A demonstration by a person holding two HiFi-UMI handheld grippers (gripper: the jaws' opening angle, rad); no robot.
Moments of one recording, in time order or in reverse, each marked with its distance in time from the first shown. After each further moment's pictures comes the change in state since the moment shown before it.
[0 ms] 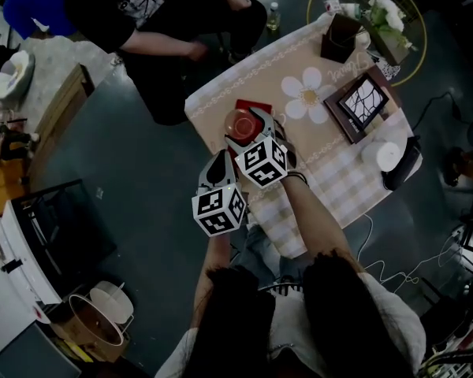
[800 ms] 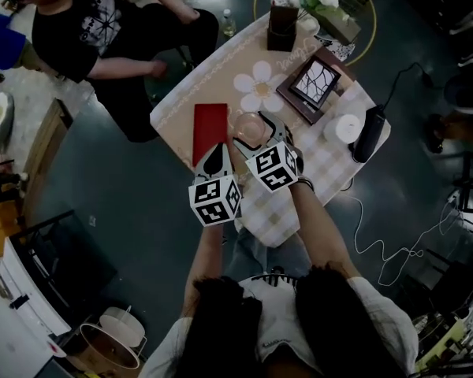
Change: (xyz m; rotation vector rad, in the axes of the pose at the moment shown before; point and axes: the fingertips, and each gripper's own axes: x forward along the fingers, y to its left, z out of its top) left arm 0.005 -0.100 -0.007 0.140 0.033 -0.194; right arm -0.119 -0.060 -0.057 0.121 0.019 -0.188
